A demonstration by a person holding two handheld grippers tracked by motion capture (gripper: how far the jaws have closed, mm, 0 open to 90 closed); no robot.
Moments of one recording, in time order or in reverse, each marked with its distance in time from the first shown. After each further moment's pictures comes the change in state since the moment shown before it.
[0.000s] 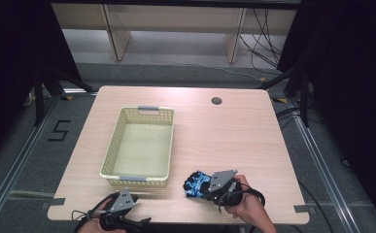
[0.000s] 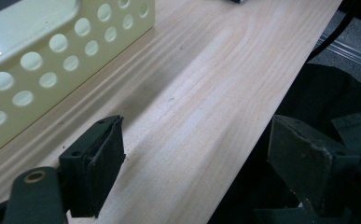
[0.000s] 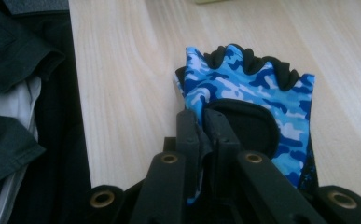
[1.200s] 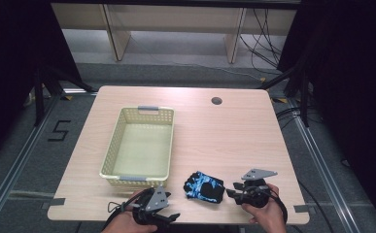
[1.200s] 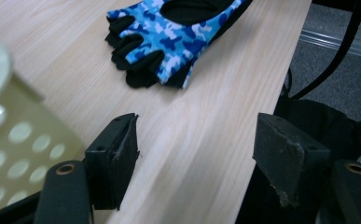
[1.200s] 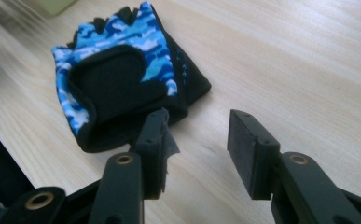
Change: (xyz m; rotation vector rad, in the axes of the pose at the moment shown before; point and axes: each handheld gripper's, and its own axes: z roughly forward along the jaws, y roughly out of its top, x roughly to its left) left arm -0.042 0.065 0.045 -0.030 -0.050 0.174; right arm -0.013 -0.064 -0.035 -0.084 -0.221 0.579
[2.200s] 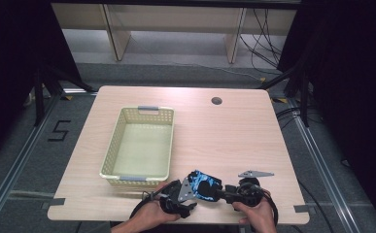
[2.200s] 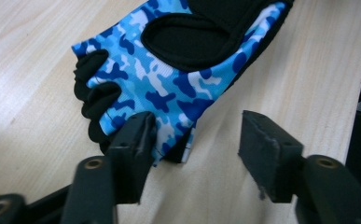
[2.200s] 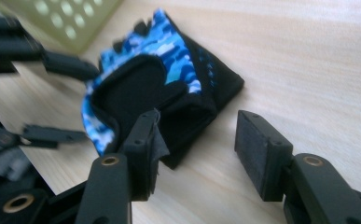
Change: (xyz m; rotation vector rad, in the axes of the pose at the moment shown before) left arm 0.000 0.032 0.059 0.095 0.036 0.067; right arm 0.003 -0.003 0.024 -0.071 0.139 0.231
